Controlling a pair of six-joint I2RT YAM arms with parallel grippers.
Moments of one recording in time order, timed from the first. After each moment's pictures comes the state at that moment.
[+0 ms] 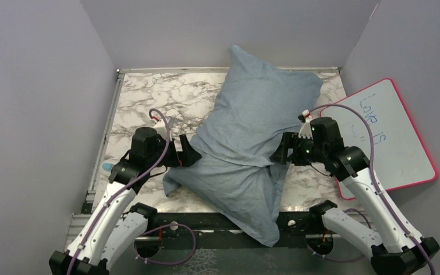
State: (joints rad) left arm -0.34 0.76 0.70 -0.51 0.38 -0.45; right arm 0.40 0.86 0.96 -0.86 -0.26 0.44
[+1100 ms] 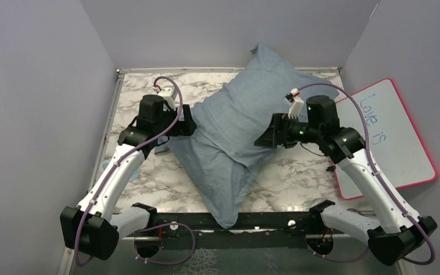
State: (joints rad) left arm -0.30 1.13 1.03 -0.46 0.18 -0.27; right arm 0.44 1.02 1.10 -0.72 -0.52 0.46
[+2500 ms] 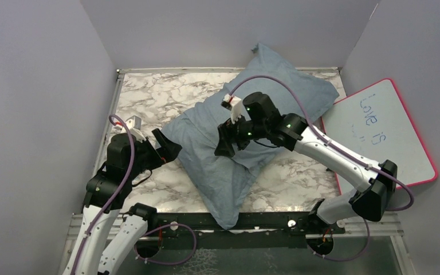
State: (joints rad) left arm -0.29 0.58 0.91 -0.85 0.11 -0.70; right arm 0.86 1.43 1.37 -0.60 -0.36 0.23
